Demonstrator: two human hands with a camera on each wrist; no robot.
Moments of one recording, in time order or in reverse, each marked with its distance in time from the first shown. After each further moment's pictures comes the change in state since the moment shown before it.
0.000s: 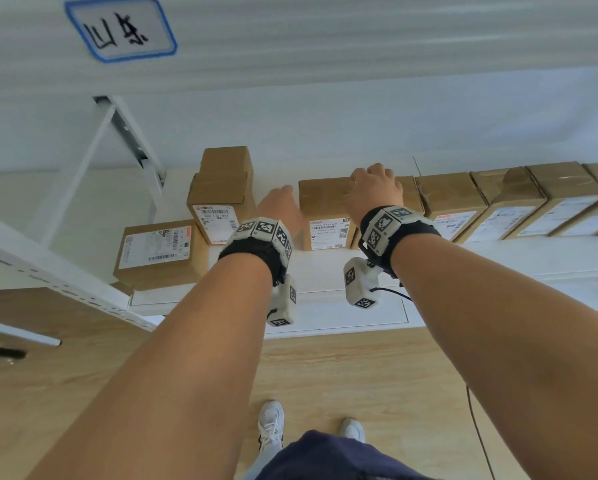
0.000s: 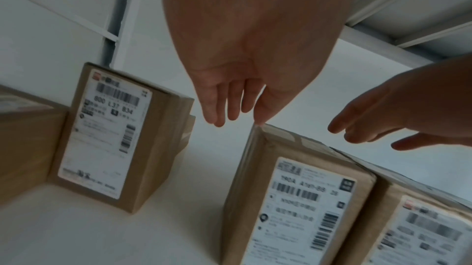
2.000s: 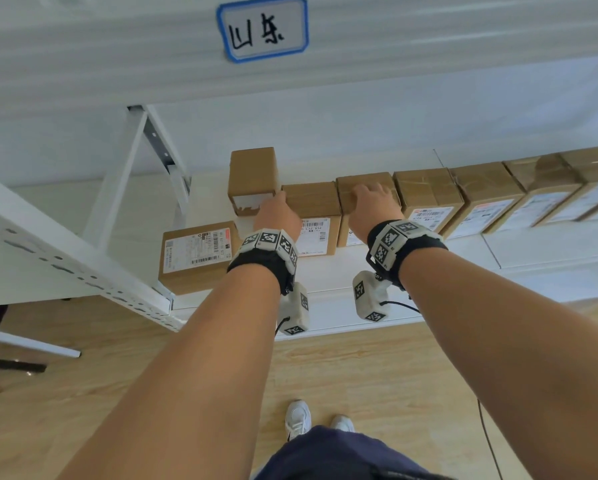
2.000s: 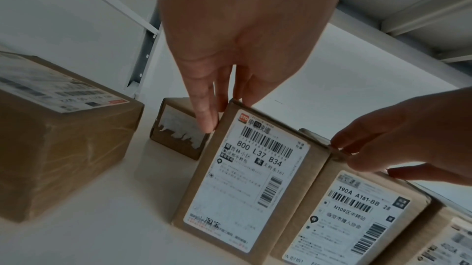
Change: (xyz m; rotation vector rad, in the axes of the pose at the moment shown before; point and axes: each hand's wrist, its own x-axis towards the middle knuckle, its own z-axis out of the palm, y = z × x) left_hand -0.007 -0.076 -0.014 -0.138 0.078 -0.081; right_hand -0.036 -0.063 0.024 0.116 -0.094 0.008
